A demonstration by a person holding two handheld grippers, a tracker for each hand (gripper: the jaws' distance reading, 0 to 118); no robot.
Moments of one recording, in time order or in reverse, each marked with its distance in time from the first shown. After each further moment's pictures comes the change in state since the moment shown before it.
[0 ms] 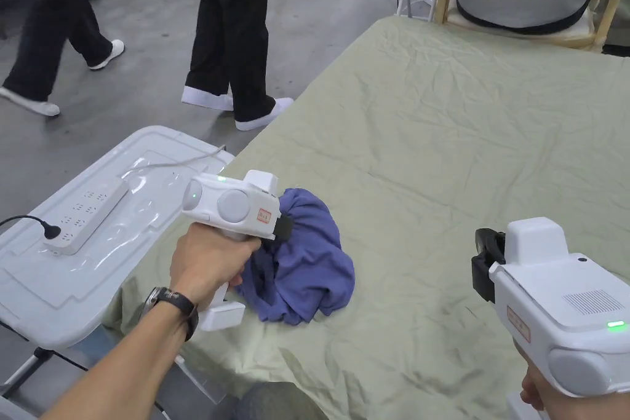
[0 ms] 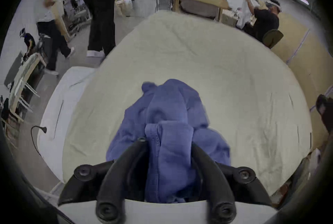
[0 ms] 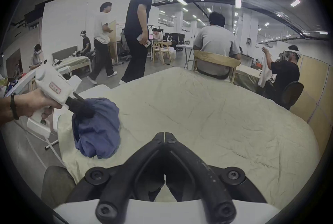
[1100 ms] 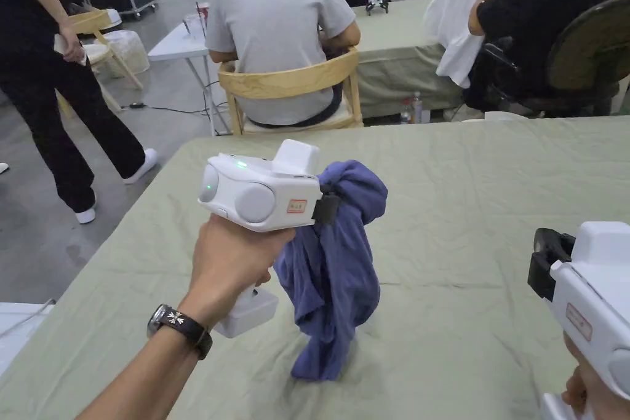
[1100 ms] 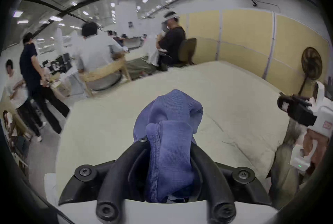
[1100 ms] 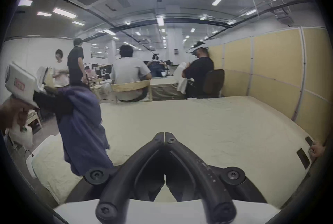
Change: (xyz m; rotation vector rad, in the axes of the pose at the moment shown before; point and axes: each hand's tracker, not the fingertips) left arm 0.394 0.082 0.120 0.331 -0.352 -0.569; right arm 0.223 -0.081 0.248 0.210 -0.532 -0.380
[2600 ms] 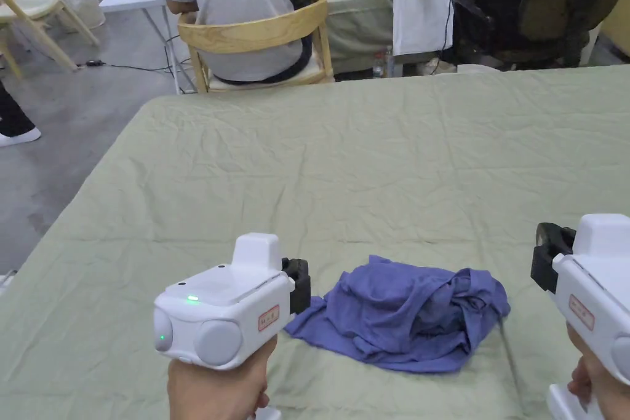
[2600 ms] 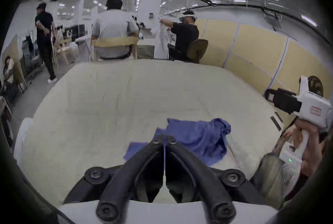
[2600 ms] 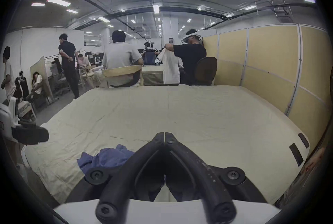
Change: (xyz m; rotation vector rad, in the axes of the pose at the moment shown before) left arm 0.037 -0.145 0.042 0.012 0.001 0.332; right arm 0.020 -0.033 -0.002 -0.101 -0.040 0.040
